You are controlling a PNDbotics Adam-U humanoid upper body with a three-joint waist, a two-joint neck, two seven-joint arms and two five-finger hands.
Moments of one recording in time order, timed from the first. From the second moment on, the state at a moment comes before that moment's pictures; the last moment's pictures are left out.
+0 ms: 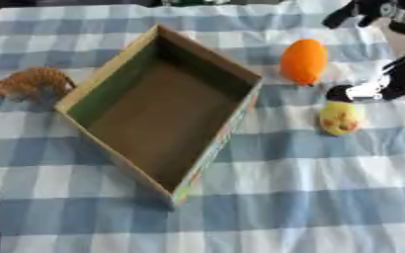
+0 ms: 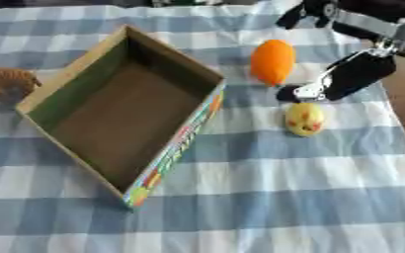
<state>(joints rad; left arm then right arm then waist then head) -0.36 0.15 0.07 -1.98 -0.25 -0.06 0.65 -0.66 -0.97 0.22 -1.87 0.37 0.11 0.60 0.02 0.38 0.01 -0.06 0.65</state>
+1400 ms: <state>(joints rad) -0.36 0.15 0.07 -1.98 -0.25 -0.06 0.64 -0.55 -0.91 0.22 -1.72 0.43 0.16 0.67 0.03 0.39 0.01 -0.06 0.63</state>
